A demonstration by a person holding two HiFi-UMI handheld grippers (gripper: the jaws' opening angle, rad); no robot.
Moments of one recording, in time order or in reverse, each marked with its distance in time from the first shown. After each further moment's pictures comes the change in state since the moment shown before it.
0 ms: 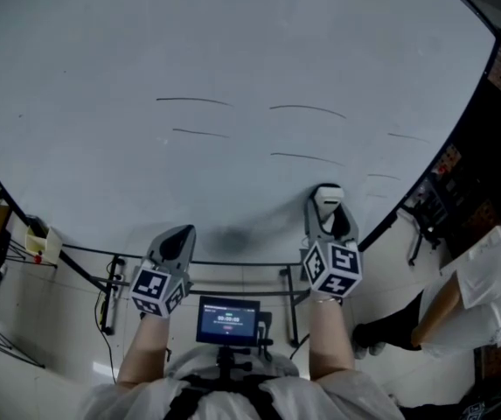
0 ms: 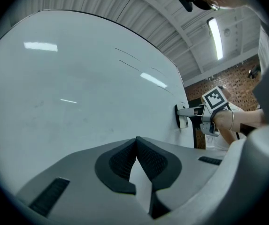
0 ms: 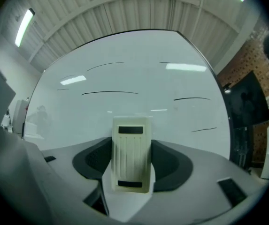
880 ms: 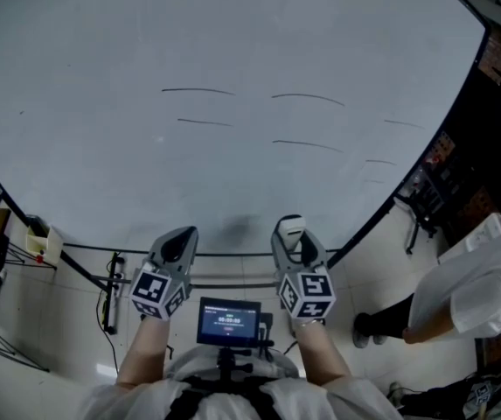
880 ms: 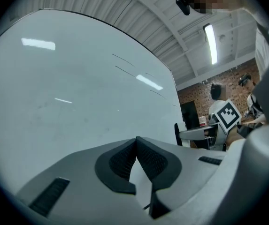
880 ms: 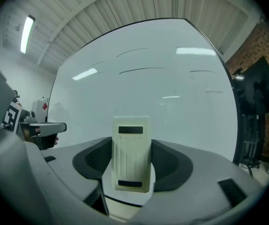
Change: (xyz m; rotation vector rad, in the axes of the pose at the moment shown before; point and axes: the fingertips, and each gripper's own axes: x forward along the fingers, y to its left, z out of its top) left arm -0.025 -0.014 0.000 -0.004 -0.018 -0.076; right arm -0.061 0.079 -0.082 0.009 0.154 0.160
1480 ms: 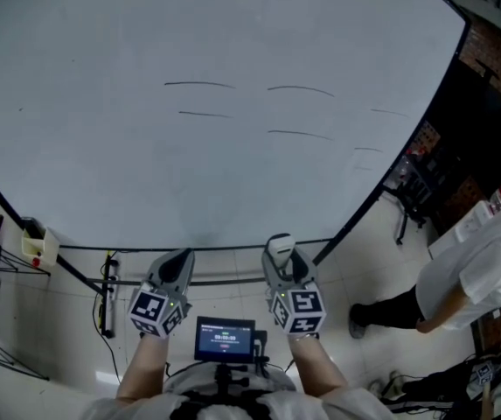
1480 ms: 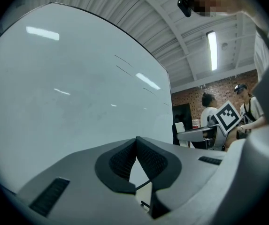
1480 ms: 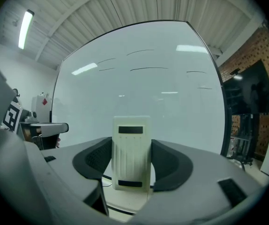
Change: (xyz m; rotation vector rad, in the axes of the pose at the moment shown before) left arm -0.051 -0.025 -0.035 -0.079 0.041 -0.054; right arm -0.052 0.034 -0.036 -0.009 0.067 -0.028
